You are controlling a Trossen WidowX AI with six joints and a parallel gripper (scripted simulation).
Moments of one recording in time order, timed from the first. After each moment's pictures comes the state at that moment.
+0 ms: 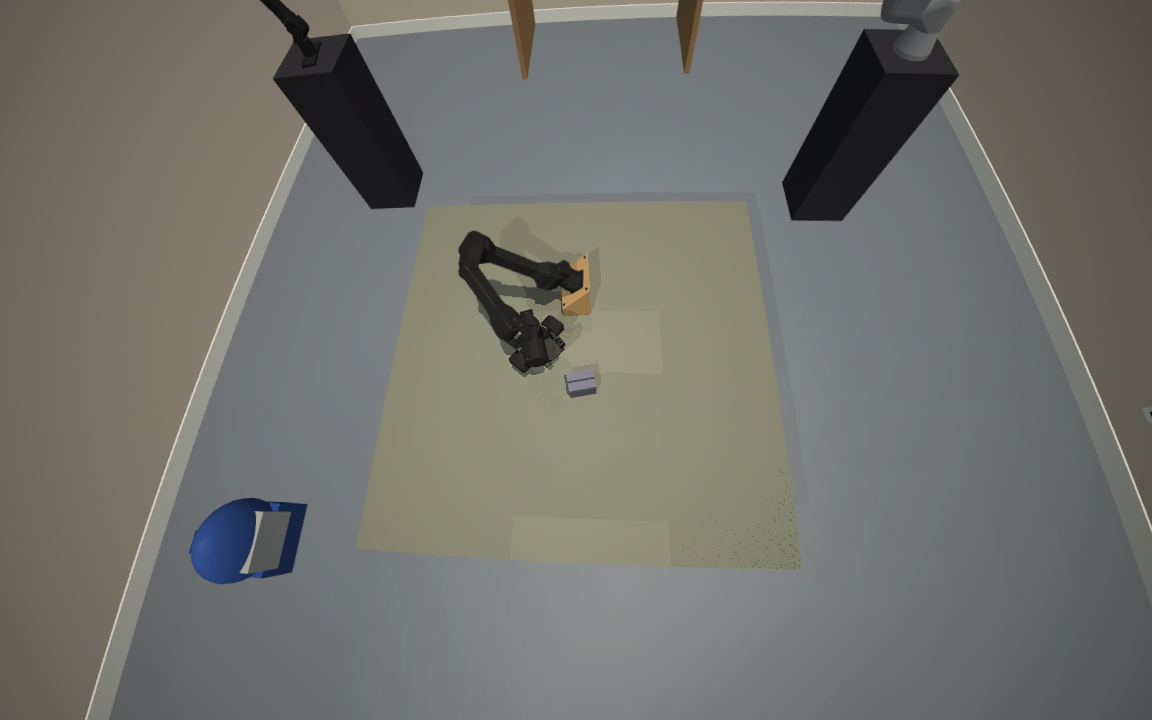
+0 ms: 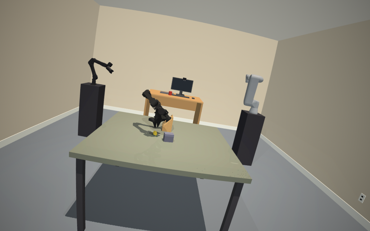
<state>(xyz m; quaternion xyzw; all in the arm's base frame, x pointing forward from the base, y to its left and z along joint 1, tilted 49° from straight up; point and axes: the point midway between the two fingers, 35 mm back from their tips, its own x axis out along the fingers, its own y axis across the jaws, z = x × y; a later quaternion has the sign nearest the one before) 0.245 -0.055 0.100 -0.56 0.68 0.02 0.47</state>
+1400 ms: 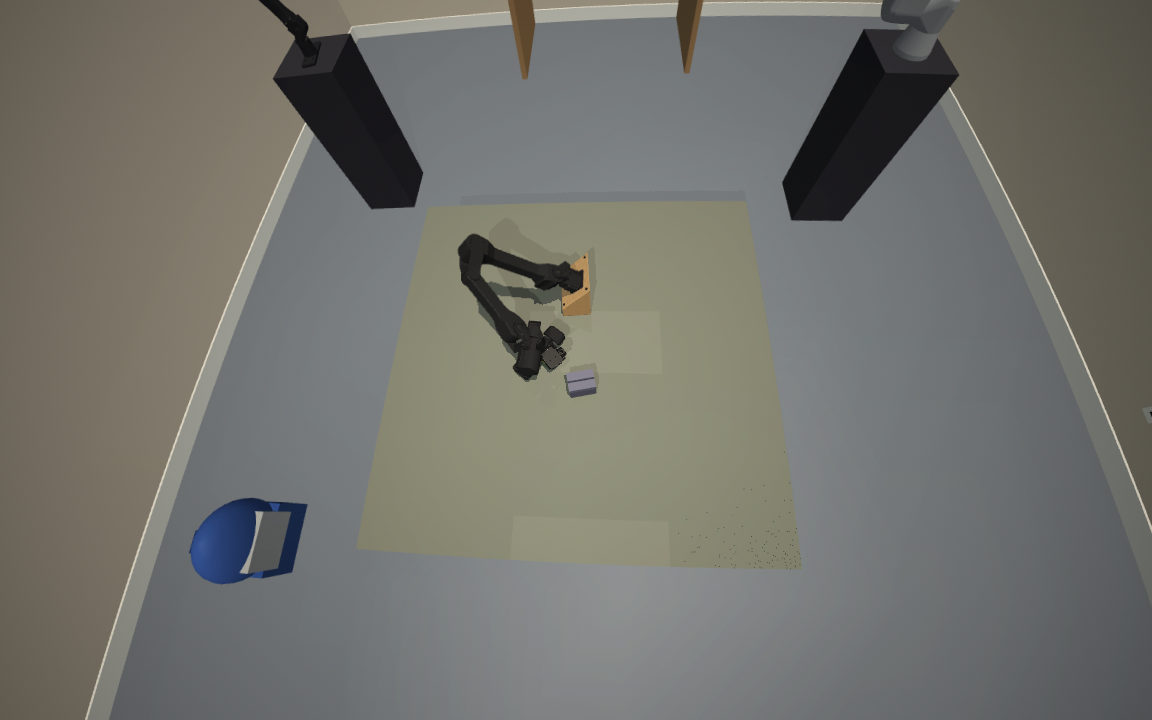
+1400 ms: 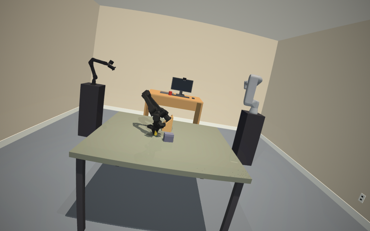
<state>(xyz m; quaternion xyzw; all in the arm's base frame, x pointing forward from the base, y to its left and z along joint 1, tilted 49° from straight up) 0.251 -0.110 0.057 -0.57 0.67 0.02 0.48</state>
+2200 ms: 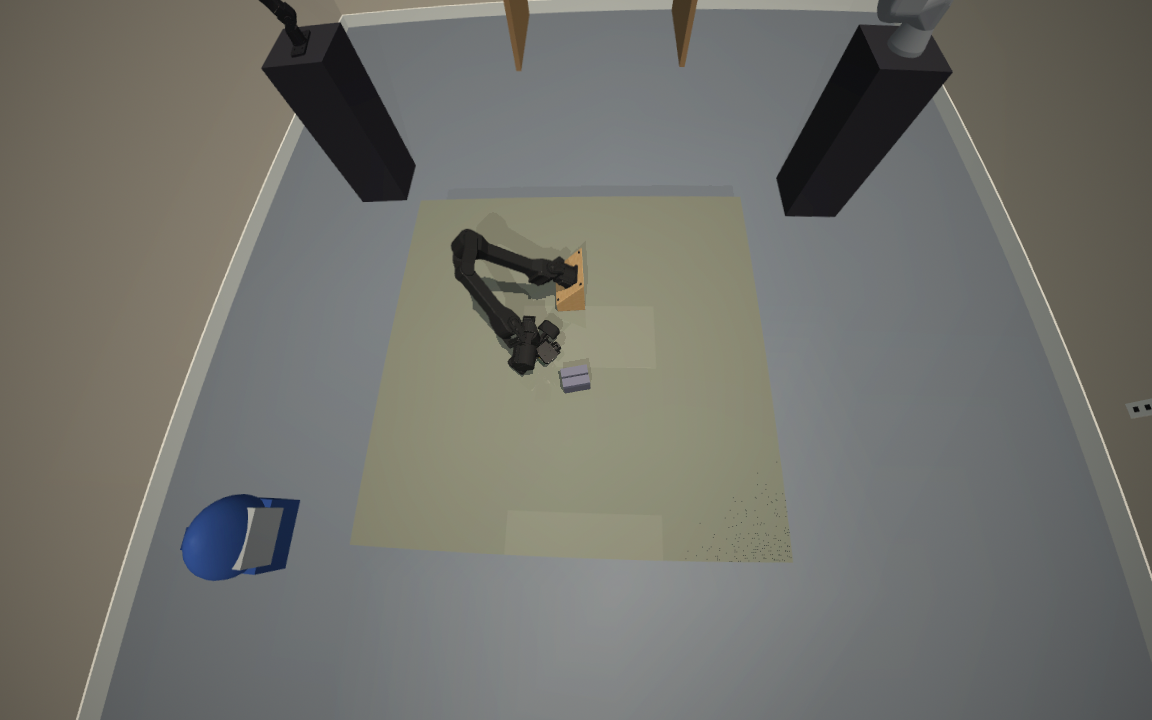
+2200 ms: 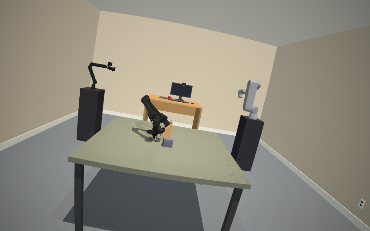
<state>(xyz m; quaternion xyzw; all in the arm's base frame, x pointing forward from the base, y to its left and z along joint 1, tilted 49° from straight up) 0.246 -0.109 0.054 -0.56 0.68 0.02 0.47</state>
